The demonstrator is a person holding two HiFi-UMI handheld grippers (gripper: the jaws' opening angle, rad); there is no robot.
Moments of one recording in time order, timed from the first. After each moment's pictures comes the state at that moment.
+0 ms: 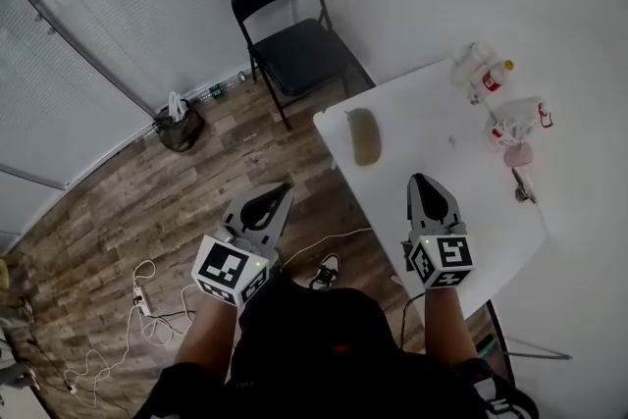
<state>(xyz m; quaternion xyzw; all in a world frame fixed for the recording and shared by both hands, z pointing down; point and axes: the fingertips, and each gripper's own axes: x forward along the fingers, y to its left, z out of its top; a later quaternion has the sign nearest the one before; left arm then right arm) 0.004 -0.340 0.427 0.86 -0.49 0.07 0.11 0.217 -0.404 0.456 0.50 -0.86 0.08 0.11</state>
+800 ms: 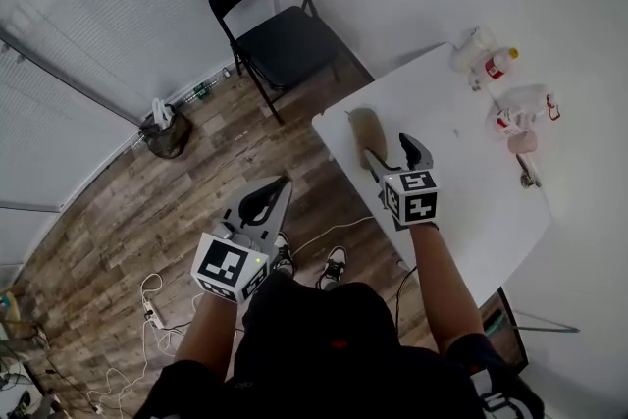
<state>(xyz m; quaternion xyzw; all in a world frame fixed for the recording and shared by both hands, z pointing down) -0.036 -0.410 0.450 0.88 -0.45 0.07 0.12 0.139 -0.520 0.567 0.48 -0.83 0.15 0.26</state>
